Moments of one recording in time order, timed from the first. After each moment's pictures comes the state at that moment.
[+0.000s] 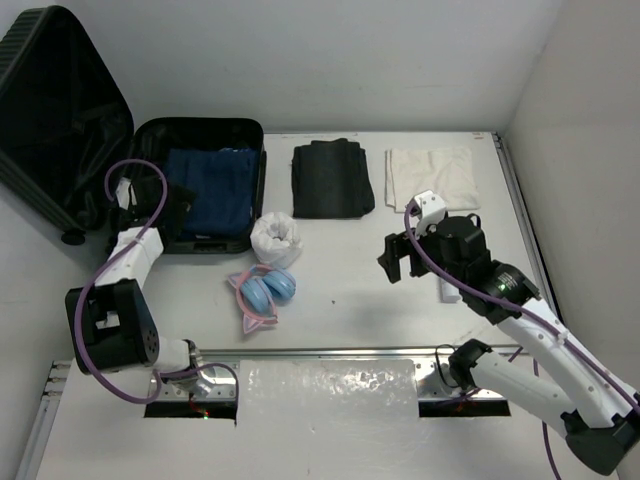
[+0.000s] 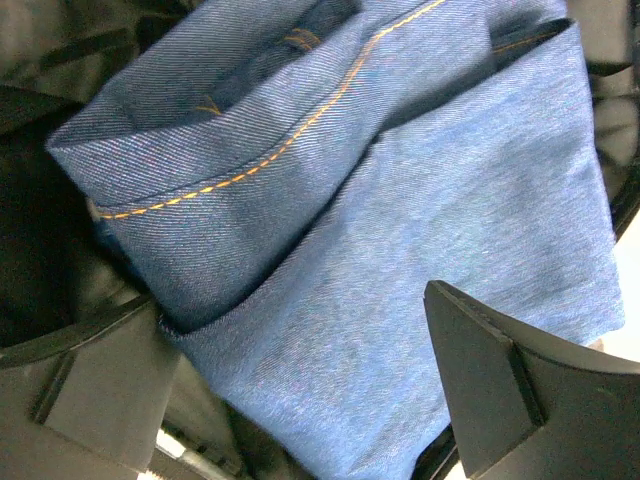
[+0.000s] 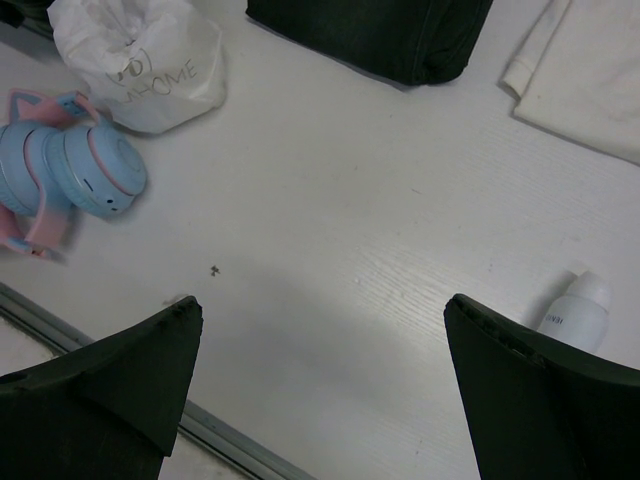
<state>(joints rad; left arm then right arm) 0.21 1.37 0.85 -0.19 -0.12 -0.95 0.60 0.79 0.82 -0.56 0.06 0.12</state>
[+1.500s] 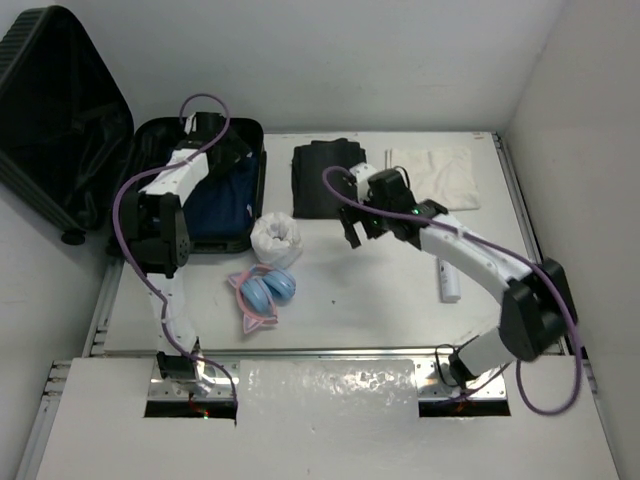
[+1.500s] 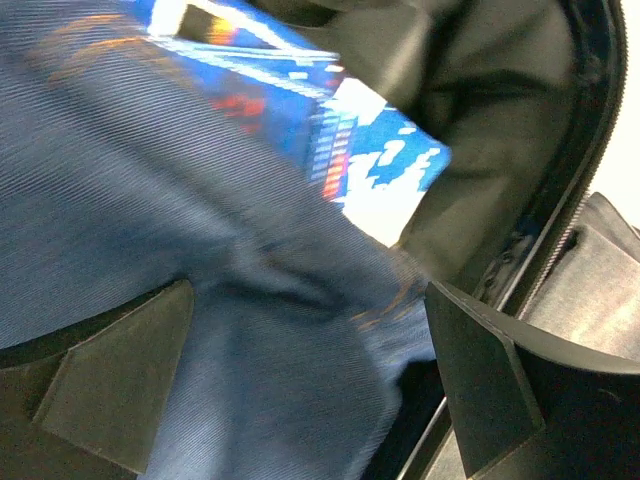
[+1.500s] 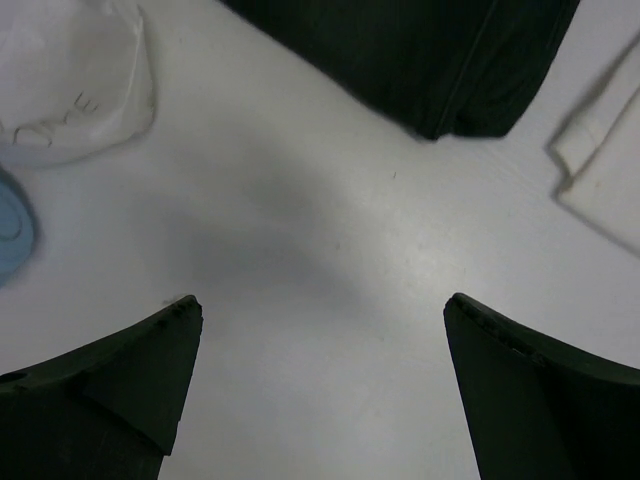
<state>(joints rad) -0.04 2.09 1.71 -0.41 -0.13 -0.70 0.55 1.44 1.02 -0.37 0.01 0.01</state>
